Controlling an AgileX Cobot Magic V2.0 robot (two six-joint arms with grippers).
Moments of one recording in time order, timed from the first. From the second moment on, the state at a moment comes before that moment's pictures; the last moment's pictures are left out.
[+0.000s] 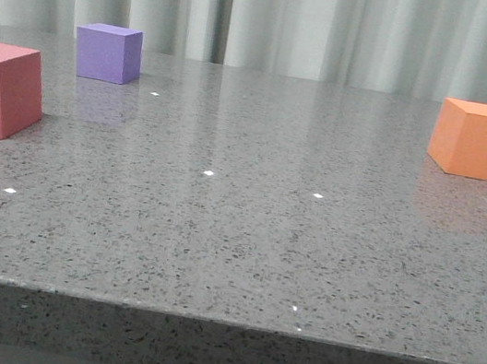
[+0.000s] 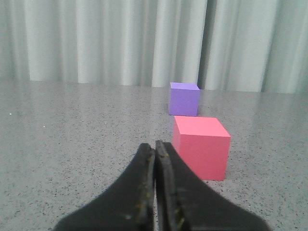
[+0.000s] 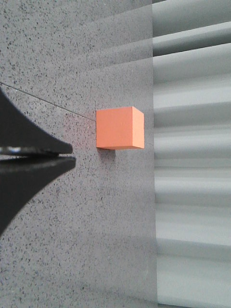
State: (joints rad) left arm -0.12 -0.01 0.00 -0.20 0.04 0.14; right arm 0.01 -0.02 0.03 -0.12 0.03 0.18
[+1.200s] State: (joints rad) left arm -0.12 -0.01 0.00 -0.20 0.04 0.14; right arm 0.01 0.71 -0.93 -0.10 0.90 0.18
